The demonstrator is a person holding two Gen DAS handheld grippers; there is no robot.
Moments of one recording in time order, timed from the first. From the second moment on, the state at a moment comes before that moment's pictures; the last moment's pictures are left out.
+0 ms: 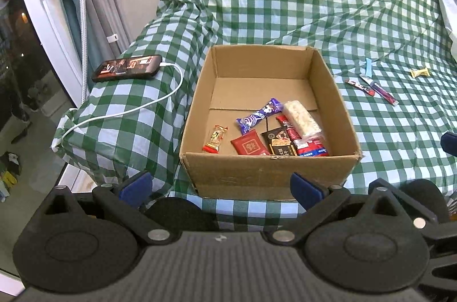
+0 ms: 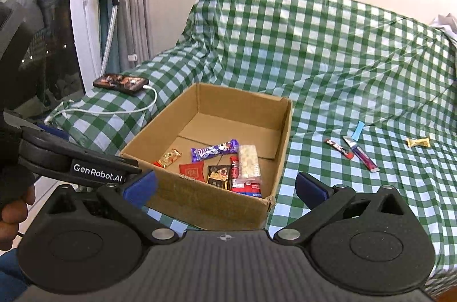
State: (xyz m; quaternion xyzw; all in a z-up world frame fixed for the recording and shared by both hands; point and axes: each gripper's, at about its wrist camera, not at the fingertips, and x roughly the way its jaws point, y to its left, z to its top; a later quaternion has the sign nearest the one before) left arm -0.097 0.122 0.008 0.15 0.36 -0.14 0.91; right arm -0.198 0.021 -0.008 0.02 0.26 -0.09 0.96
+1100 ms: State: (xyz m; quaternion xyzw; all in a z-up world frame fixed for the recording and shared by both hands) left arm -0.109 0.124 0.014 0.16 0.35 -0.14 0.91; right arm -0.221 0.027 -0.004 0.03 0.24 -0.09 0.97
